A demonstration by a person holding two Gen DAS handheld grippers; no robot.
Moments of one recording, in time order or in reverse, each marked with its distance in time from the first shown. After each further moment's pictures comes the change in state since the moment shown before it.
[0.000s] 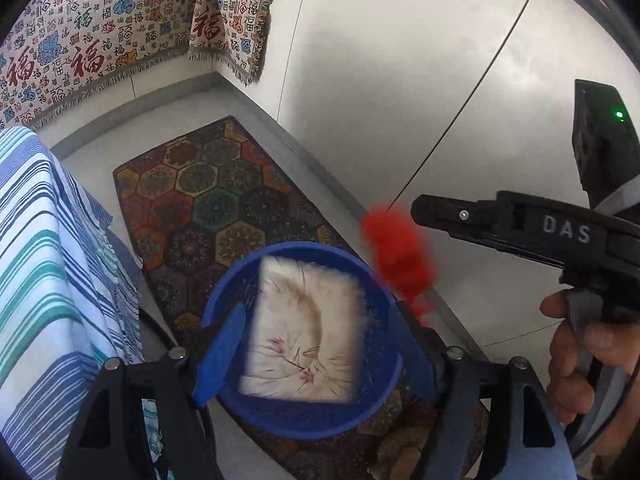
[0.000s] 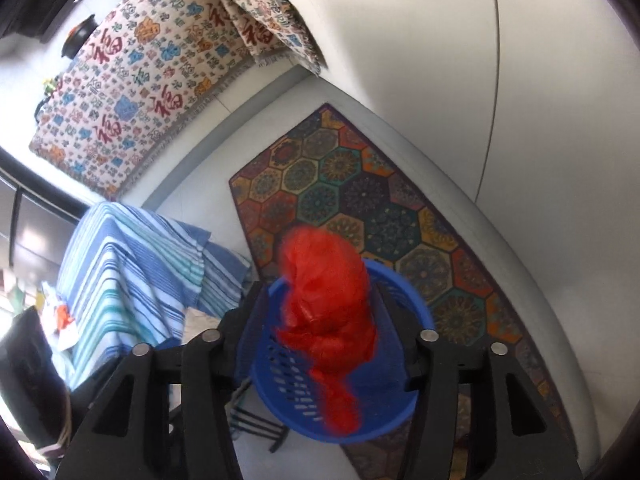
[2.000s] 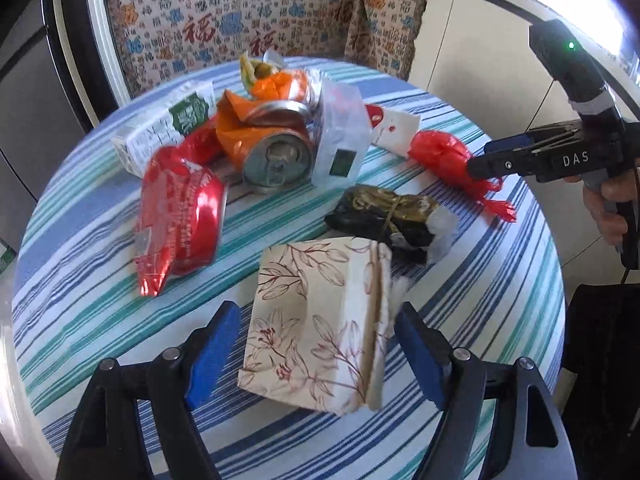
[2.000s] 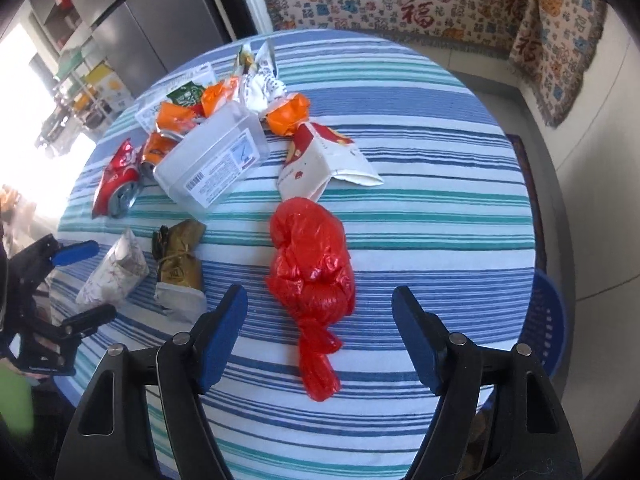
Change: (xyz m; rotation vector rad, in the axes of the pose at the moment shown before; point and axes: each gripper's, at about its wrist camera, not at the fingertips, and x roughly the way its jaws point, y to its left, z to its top) left arm -0.296 0.281 -0.227 -0.073 -0.029 0.250; right arm 0.010 0.352 -0.161 -0.710 0.233 0.057
